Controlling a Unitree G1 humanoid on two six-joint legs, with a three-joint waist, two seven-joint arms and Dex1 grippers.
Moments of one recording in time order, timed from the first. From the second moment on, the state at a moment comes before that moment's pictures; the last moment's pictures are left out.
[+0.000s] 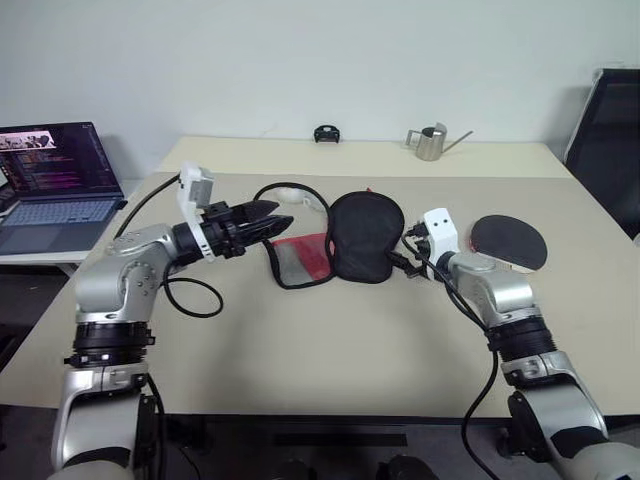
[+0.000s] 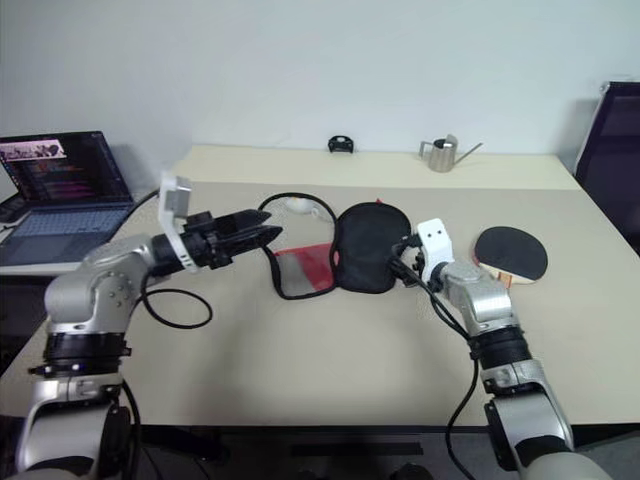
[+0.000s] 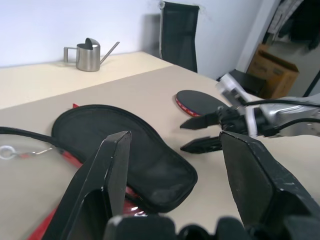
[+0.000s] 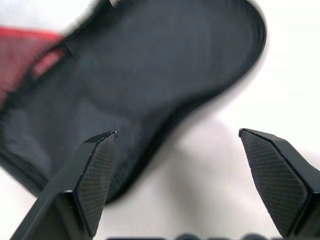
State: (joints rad) left arm -0.71 0.68 0.18 0.20 -0.57 0.60 -1.08; right arm -0.79 -0.30 0.06 0.41 0.20 0.68 0.37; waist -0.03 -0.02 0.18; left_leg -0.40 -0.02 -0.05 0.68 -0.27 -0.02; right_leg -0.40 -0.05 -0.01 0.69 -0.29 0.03
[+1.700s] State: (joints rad) left arm -0.68 0.76 0.07 0.20 -0.45 0.40 -1.28; right arm -0.80 -0.38 0.03 0.32 0.12 0.87 0.50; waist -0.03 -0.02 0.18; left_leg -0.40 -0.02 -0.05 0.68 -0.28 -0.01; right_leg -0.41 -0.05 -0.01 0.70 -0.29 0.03
